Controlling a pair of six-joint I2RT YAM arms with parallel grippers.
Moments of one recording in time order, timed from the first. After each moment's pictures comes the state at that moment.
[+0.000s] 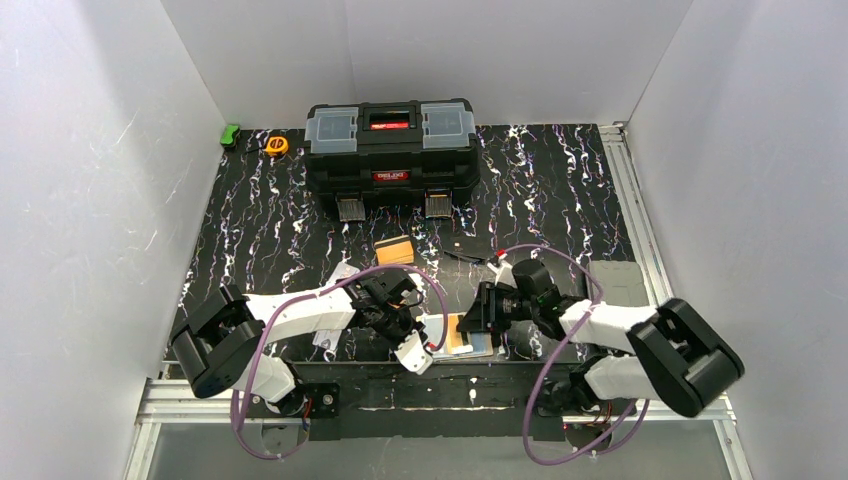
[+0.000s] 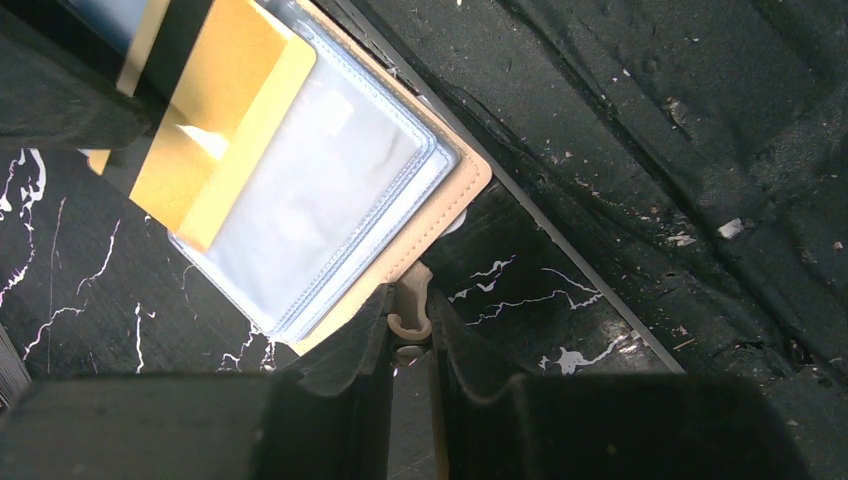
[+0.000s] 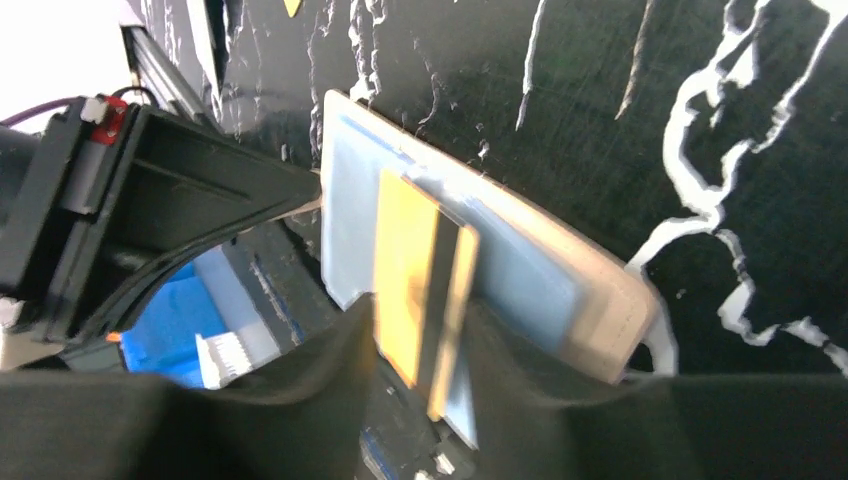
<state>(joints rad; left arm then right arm) -0.94 1.41 0.67 -0.46 0.50 1.41 0.62 1.33 0.26 0.36 -0.61 0.76</state>
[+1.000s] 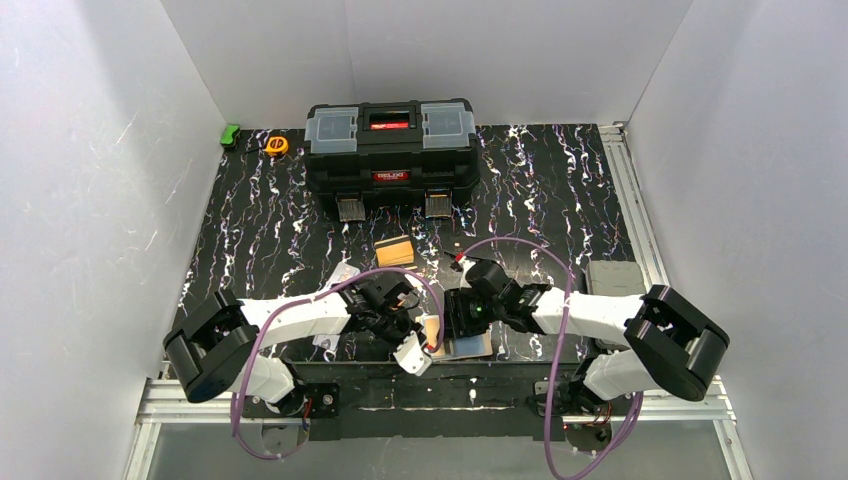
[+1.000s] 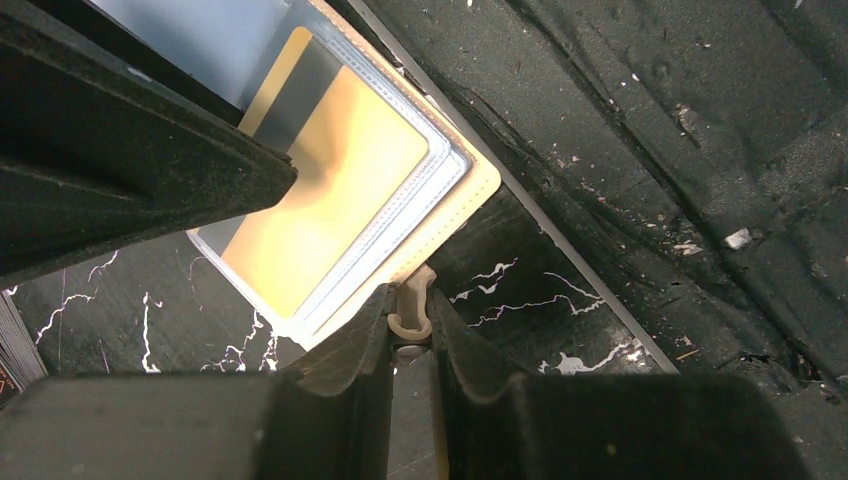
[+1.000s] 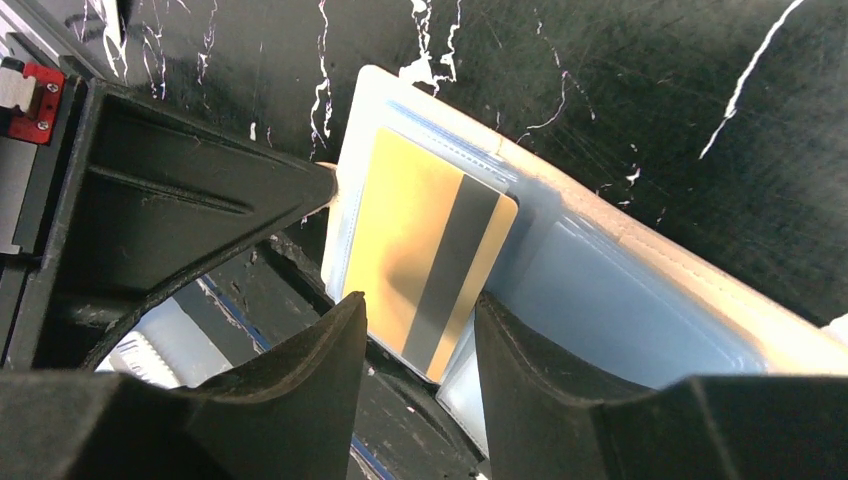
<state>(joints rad) -0.94 1.37 0.62 -0.40 0.50 1.39 0.93 1.36 0.54 -0.03 -0.30 0.71</state>
